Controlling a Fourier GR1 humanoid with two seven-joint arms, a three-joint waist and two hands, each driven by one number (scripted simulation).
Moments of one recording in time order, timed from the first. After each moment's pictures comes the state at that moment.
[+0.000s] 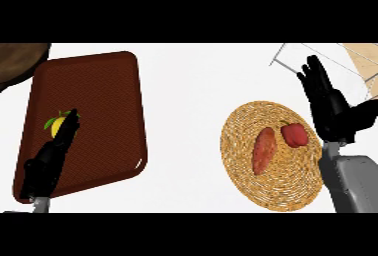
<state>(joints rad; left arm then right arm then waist) 0.02 0.43 -0.16 -1.54 0.07 0.20 0.02 -0.32 -0.25 -0.02 -1.44 -0.14 -0.11 0.04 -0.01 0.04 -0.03</state>
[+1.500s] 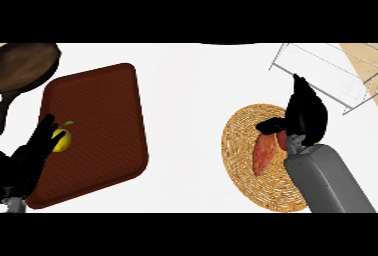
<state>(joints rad) 0.04 0.44 0.01 -1.44 0.24 0.07 0.06 -0.43 -0.25 0.25 -1.44 0.93 -0.17 1.01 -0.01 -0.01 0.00</state>
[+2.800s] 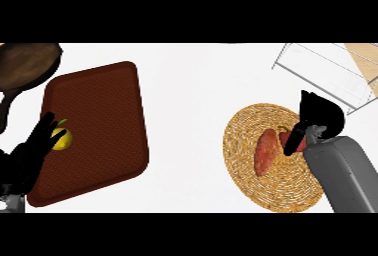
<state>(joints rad) 0.02 0.43 0.04 -1.44 0.22 0.04 0.07 -0.46 -0.33 0.18 -1.39 0.81 0.45 1.03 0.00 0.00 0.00</state>
